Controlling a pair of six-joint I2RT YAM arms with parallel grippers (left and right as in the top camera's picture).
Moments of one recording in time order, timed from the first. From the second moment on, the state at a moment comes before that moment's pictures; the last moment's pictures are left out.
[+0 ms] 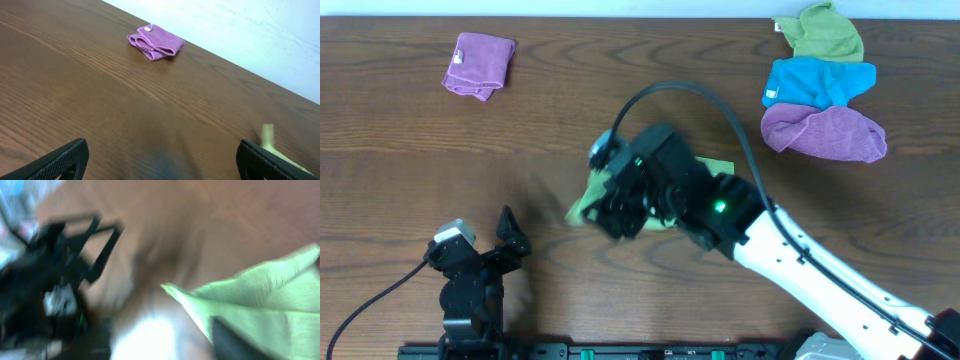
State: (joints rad) left arm 0.00 0.01 0.12 -0.39 -0.17 -0.41; right arm 0.82 1.47 1.26 -0.59 -0.37 0.15
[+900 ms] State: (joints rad) left arm 0.00 0.01 0.12 -0.39 -0.17 -0.41; right arm 0.57 1.88 1.25 -0.45 -0.08 0.11
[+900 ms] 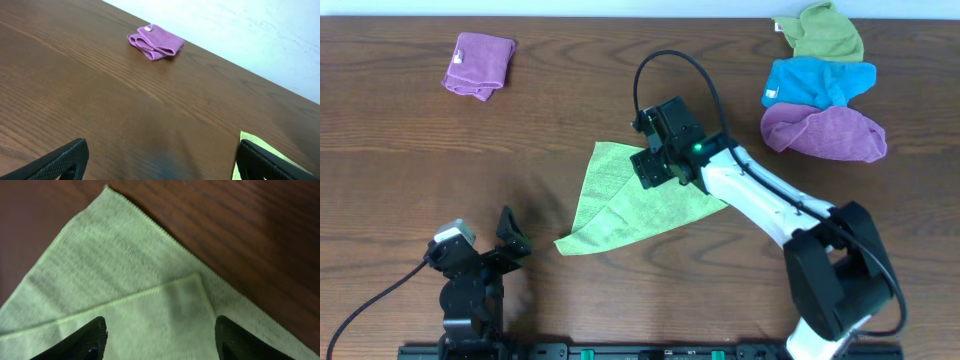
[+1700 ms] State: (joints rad) left arm 0.00 0.01 0.12 -0.39 -0.17 -0.41; right arm 0.52 2.01 1.25 -0.36 -0.05 0.11
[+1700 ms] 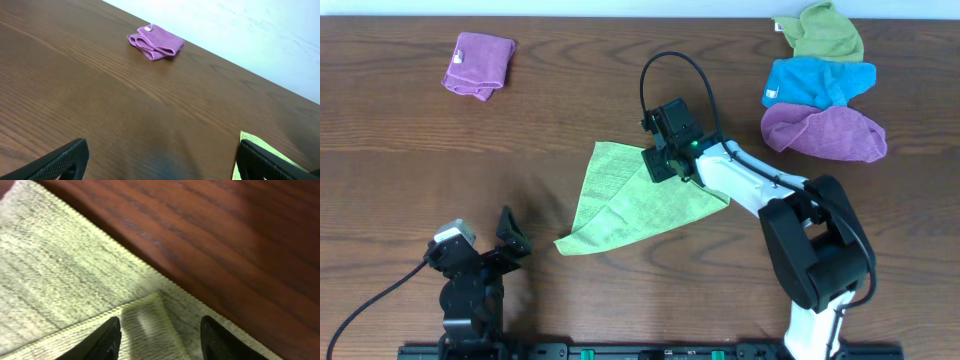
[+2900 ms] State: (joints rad) left arm 0.00 0.01 0.12 -0.39 -0.17 -0.41; right arm 0.52 1.92 1.26 -0.48 -0.06 0.12
